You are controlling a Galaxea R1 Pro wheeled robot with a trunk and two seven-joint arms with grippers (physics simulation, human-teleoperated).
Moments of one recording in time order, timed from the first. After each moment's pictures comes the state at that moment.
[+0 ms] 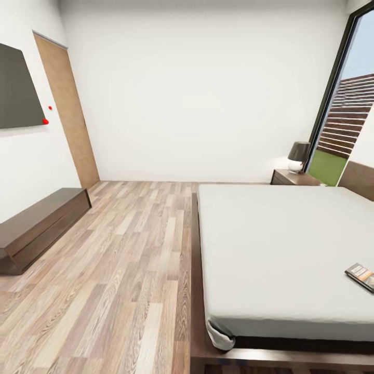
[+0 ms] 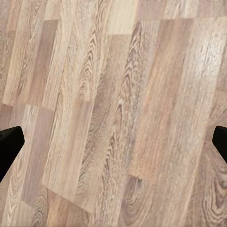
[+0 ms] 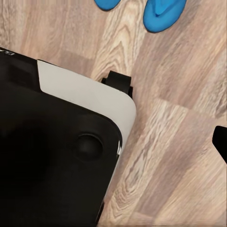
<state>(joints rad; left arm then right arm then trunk) -0.22 0.31 0.05 -0.05 0.00 -0.29 0.23 -0.29 -0.09 0.08 0.04 0.24 0.08 0.21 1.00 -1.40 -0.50</state>
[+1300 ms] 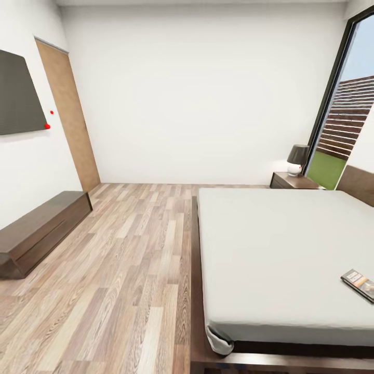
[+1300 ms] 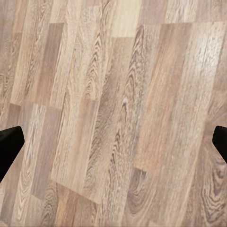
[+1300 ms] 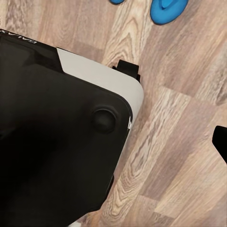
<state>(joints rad) -0.21 0.30 0.05 -0.05 0.00 -0.29 0.23 -0.27 -0.08 0.07 0.04 0.24 0.08 0.21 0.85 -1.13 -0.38</state>
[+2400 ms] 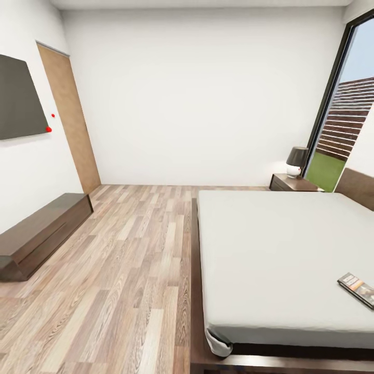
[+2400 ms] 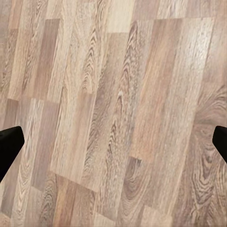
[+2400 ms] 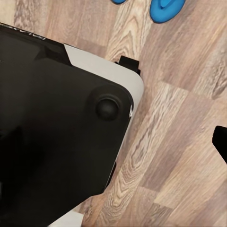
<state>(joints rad) -0.19 0.27 0.05 -0.05 0.00 -0.29 0.23 -0.27 -0.08 0.07 0.04 0.24 0.08 0.21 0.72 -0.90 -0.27</state>
